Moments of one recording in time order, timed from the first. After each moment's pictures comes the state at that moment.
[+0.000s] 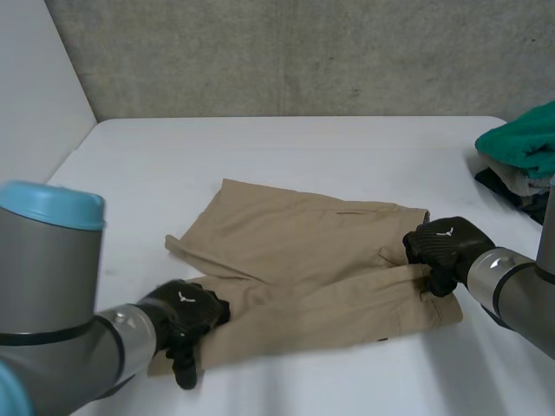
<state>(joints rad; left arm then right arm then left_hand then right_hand) 4.19 -1.87 -1.70 2.75 -1.48 3.55 1.84 -1.29 1.67 0.17 1.41 2.66 0.61 0.57 0.57 0.57 0.40 1.12 1.18 1.19 1.20 1.02</state>
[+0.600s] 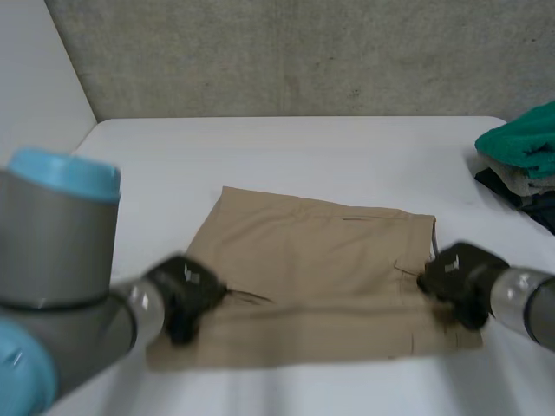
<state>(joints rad) 4.16 -1.91 -1.51 2.69 -1.56 3.72 1.78 -1.33 1.70 0.36 1.36 2.22 1.16 1.19 1.19 1.19 0.98 1.12 1.18 1.19 1.20 1.03</state>
